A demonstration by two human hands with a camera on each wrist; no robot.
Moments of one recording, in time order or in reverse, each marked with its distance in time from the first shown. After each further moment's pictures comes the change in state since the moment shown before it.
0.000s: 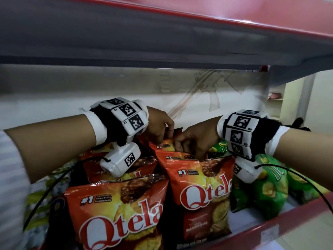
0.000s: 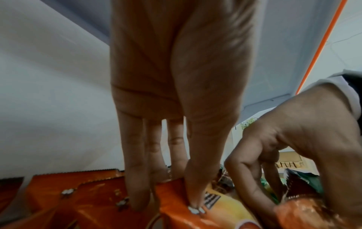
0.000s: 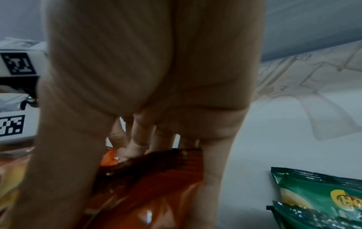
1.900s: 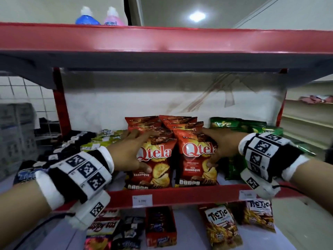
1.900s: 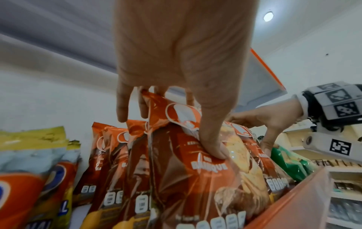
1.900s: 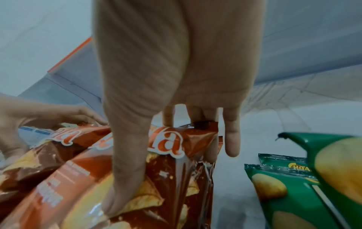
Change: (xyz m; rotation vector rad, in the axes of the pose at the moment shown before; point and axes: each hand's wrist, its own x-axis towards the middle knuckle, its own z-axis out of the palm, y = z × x) left_hand -0.202 0.026 0.121 0.049 0.347 -0.337; right_hand -0.085 -0.007 0.074 -0.240 0.354 0.025
